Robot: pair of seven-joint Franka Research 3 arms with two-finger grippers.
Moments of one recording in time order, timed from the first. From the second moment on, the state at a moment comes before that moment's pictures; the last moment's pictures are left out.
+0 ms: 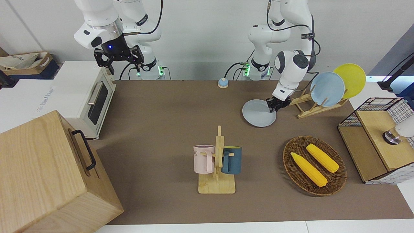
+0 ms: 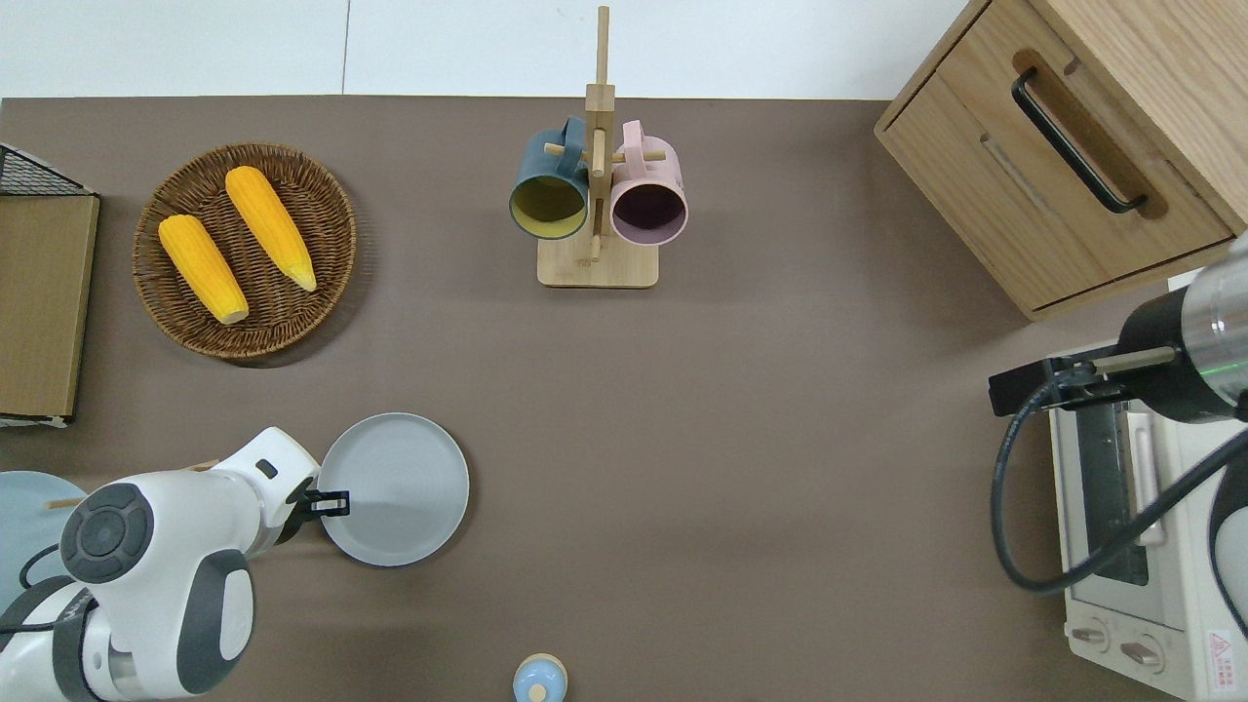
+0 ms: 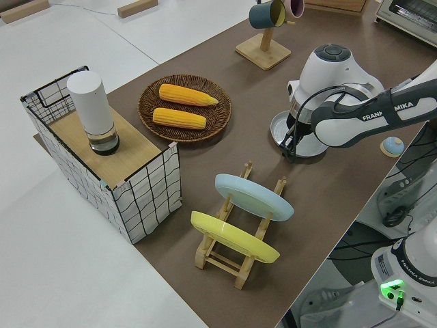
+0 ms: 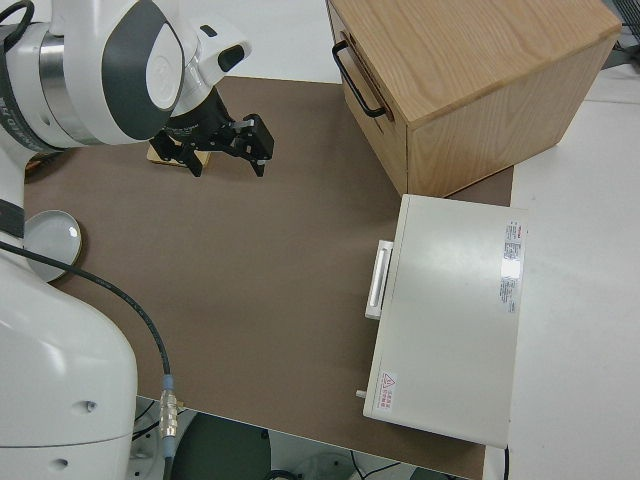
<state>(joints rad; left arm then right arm) -0.01 -0.14 -0.05 -2.61 -0.09 2.48 -0.02 0.03 0.00 0.09 -1.47 0.00 1.39 0.03</state>
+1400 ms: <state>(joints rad) -0.49 0.15 -0.18 -2.29 -0.14 2.56 -0.70 0.03 0.00 0.09 -1.47 0.00 1.39 0.03</state>
